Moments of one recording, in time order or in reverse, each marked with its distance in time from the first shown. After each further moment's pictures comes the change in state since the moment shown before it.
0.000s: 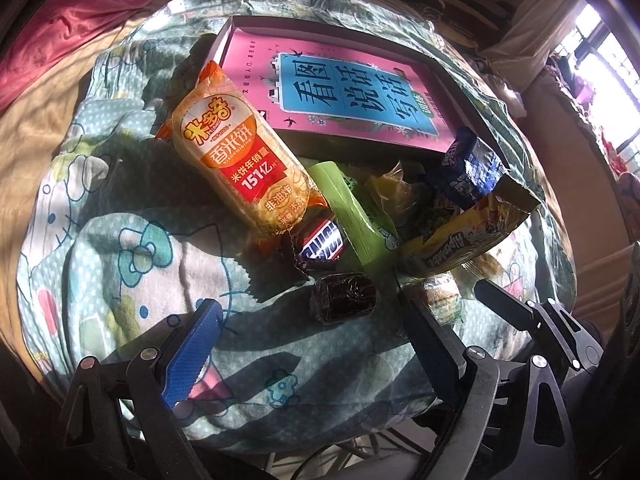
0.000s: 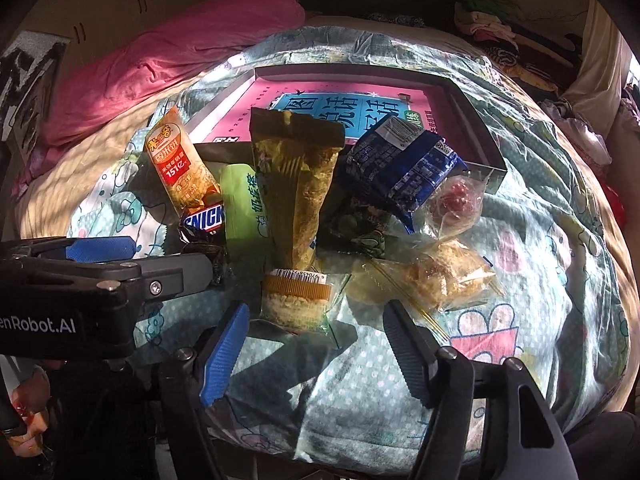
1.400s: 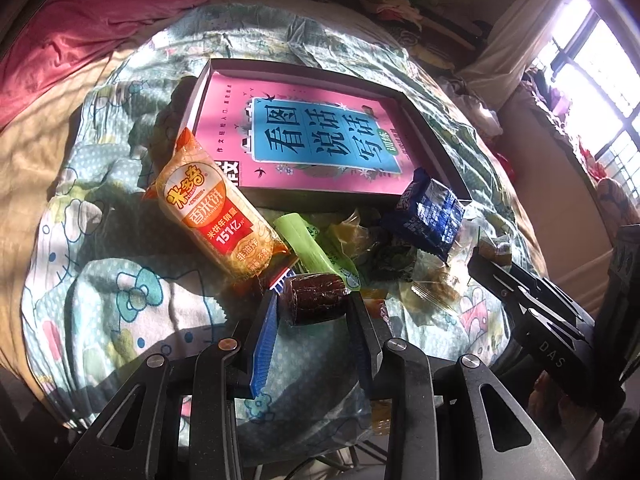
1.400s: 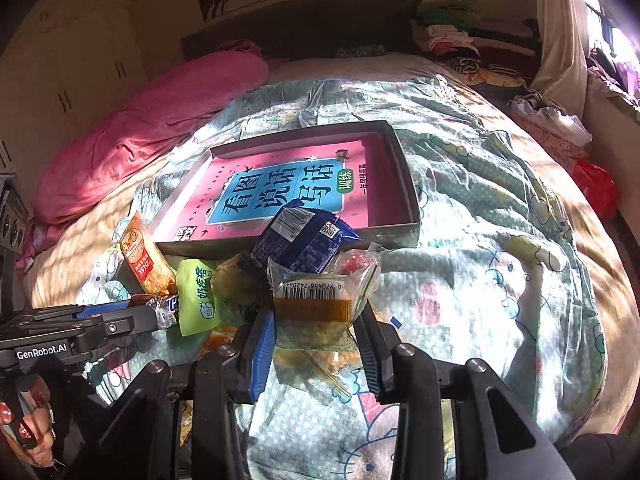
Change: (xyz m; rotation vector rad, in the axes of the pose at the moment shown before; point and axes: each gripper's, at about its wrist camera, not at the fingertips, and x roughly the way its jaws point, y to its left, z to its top) left arm -0.031 -0.008 0.014 0.023 -0.102 -0.079; right arm -0.036 -0.075 0.023 0.161 -0.171 0.020
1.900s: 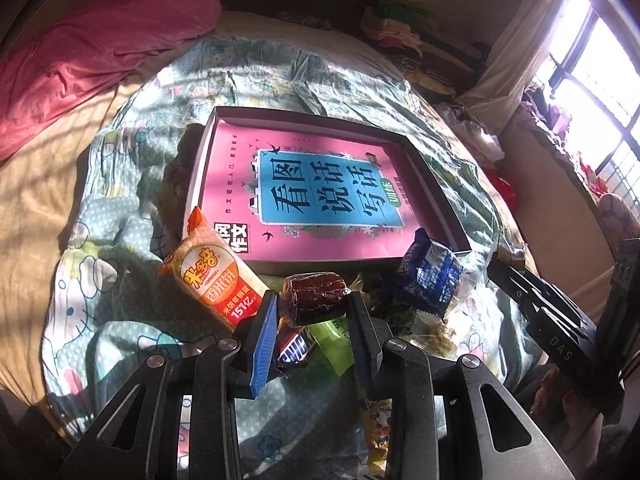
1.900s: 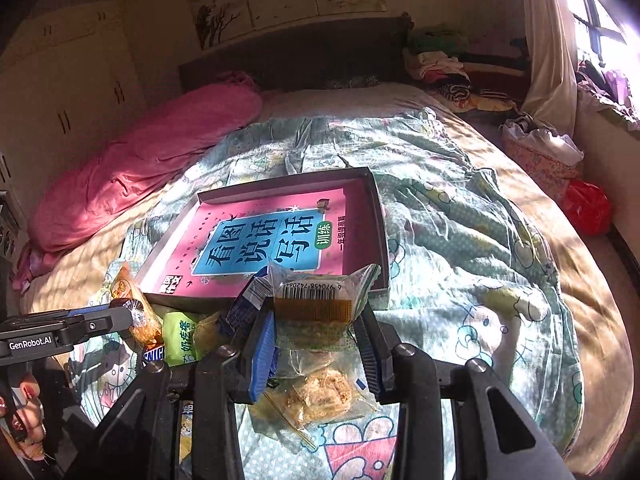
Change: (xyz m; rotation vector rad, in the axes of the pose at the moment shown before) left arm -0.013 0.002 0.034 0.002 -0.109 0.022; right arm -0.007 -0.020 0.030 -0.001 -0.119 -0.009
